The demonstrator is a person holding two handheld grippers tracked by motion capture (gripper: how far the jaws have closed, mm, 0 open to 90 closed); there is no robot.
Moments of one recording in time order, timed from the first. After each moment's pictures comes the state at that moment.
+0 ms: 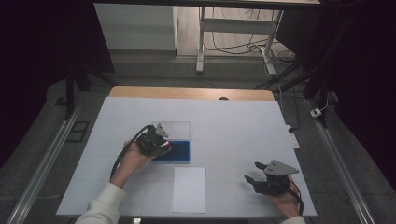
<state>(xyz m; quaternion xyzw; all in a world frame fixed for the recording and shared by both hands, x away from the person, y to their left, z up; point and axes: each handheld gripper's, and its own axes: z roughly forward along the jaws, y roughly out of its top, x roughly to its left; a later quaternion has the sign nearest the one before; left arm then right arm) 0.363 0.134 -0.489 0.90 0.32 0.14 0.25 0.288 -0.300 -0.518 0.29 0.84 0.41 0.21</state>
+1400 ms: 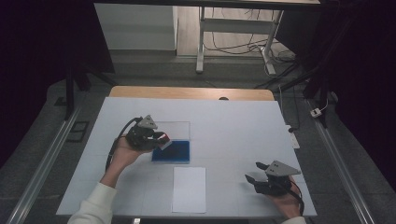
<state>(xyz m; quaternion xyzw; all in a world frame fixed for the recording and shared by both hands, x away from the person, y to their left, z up) 0.351 0.160 -0.449 0.87 0.31 0.12 0.37 0.286 -0.302 -0.516 0.29 0.84 0.41 0.22</state>
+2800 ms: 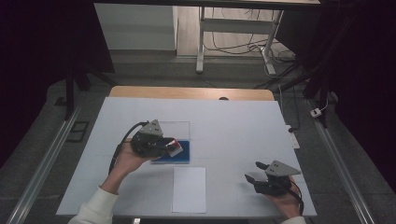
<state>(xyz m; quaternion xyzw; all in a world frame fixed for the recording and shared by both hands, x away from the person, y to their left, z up) 0.322 0.135 -0.428 0.87 0.25 0.09 0.41 0.286 -0.302 -0.515 0.29 0.83 0.42 0.22</state>
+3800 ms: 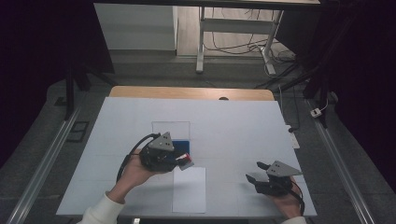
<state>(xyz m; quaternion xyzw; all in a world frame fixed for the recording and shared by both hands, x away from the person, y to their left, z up) 0.284 0.101 -0.423 0.89 0.19 0.07 0.42 0.284 -0.304 -0.514 0.29 0.83 0.42 0.22</state>
